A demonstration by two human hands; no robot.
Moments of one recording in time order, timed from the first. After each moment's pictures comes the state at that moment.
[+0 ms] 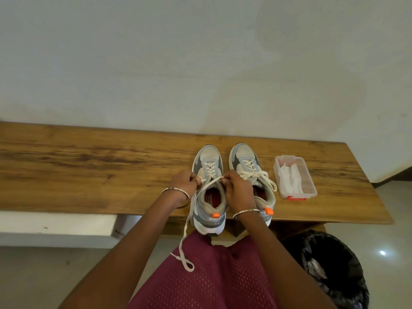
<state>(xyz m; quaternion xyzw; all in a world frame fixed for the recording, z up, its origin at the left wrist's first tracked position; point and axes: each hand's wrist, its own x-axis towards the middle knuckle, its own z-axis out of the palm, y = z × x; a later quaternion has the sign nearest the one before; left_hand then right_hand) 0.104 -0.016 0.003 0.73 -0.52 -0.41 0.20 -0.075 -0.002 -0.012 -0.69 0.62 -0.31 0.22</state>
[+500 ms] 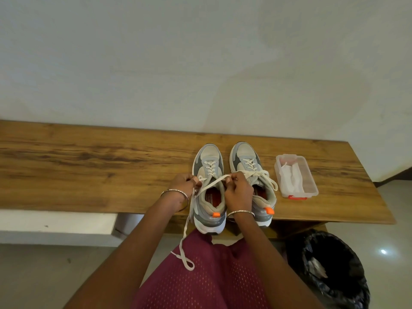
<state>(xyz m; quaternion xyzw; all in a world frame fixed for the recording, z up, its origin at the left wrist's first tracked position) 0.101 -0.003 0.004 0.69 -0.36 -0.55 0.32 -0.062 0.005 -0.016 -0.54 0.68 -0.39 0.29</state>
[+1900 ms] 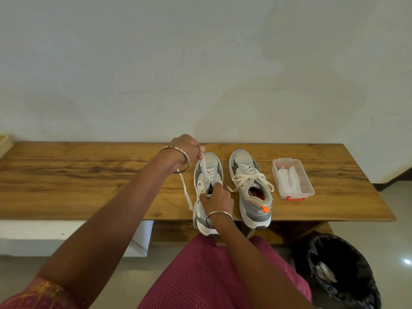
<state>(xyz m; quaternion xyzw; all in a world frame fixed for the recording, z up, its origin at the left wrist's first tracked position) 0.099 -0.033 0.148 0.70 -0.61 -0.35 0.16 -0.014 0.022 -0.014 -0.59 0.73 -0.22 0.27</state>
